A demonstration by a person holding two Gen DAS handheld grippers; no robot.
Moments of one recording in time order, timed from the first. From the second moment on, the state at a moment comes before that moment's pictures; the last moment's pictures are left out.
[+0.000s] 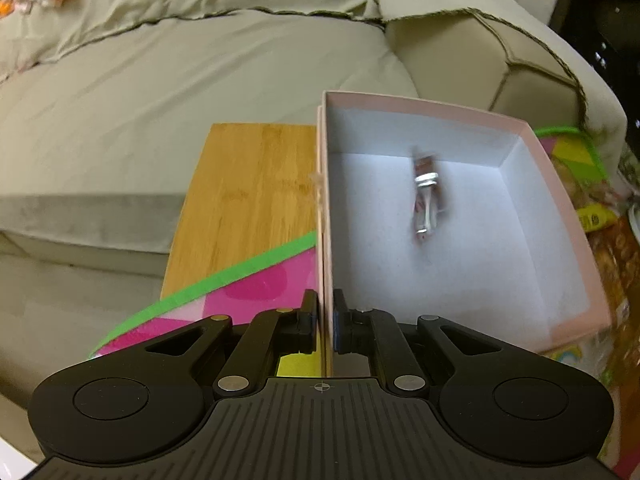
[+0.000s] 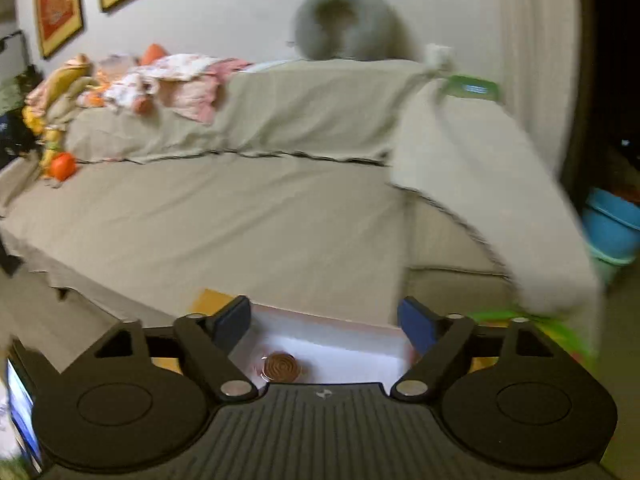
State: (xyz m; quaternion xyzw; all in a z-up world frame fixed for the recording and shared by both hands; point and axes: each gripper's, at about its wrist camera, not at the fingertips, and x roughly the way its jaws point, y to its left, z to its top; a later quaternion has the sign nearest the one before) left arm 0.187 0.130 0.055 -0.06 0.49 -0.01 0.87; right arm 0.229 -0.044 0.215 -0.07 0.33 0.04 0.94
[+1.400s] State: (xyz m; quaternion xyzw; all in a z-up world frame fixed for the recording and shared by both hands) left arm 0.191 0.119 0.040 -0.05 0.50 0.03 0.86; right arm 0.107 -0.173 0.070 0.05 0.58 0.05 0.81
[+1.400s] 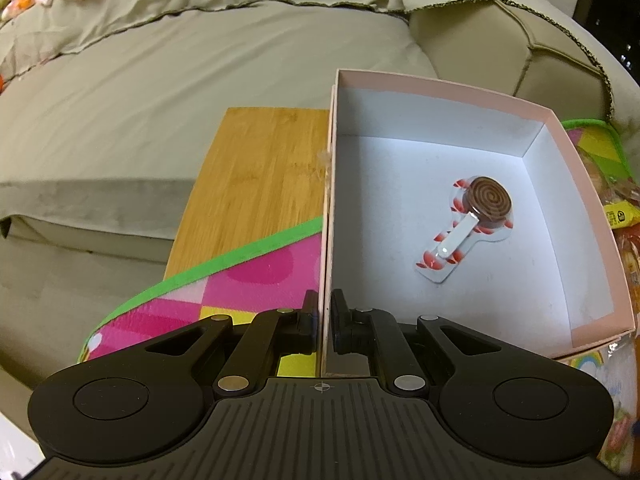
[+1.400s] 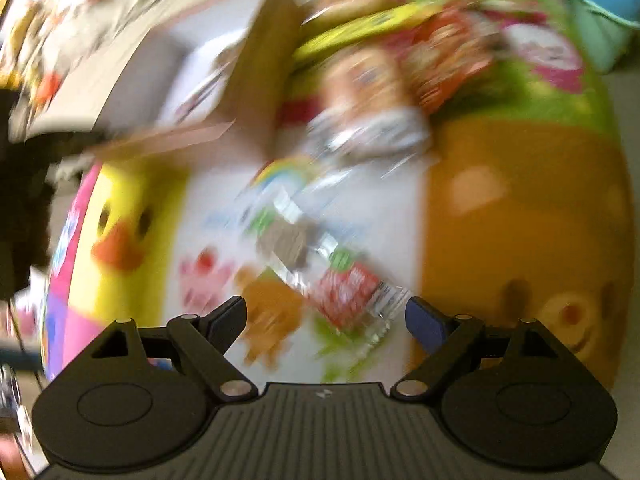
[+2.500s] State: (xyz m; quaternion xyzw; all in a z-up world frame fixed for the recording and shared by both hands) left arm 0.187 0.129 0.041 -0.07 0.51 -0.01 0.86; right arm 0.113 -0.044 0.163 -0.06 0.53 0.01 0.85
